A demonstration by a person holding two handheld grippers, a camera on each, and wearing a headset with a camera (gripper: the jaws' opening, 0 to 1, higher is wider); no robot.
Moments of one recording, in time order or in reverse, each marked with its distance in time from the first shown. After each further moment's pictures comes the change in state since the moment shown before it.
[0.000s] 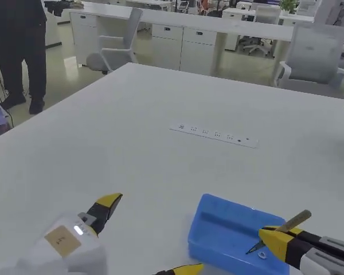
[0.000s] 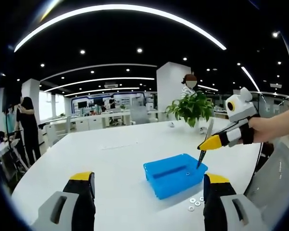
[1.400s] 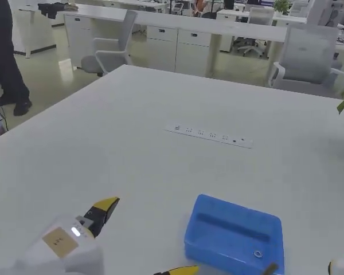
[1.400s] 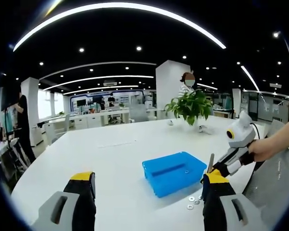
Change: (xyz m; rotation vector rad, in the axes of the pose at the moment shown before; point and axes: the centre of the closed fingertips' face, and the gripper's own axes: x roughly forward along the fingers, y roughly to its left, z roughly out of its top) left arm 0.001 -0.002 -0.004 -0.005 0.019 -0.011; right arm 0.015 -0.004 -0.090 0.091 0.195 0.009
